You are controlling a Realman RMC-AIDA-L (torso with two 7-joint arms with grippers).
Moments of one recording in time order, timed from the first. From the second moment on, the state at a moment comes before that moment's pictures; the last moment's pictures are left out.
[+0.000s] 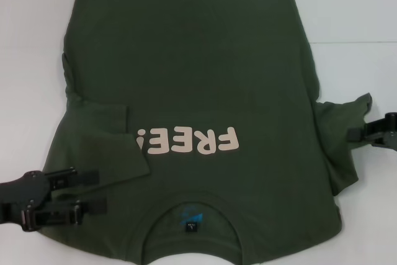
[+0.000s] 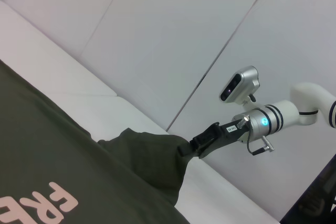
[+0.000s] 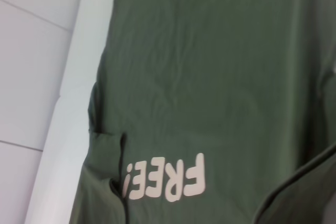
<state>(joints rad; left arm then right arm) -0.42 -2.03 0.35 0.73 2.20 2.02 -1.61 0.62 1.89 -0.47 -0.57 -2.32 -1.56 2.37</state>
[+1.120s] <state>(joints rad) -0.41 -2.03 0.35 0.72 2.18 2.02 -1.62 0.77 1.96 -0.55 -0.57 -2.31 -1.52 2.33</state>
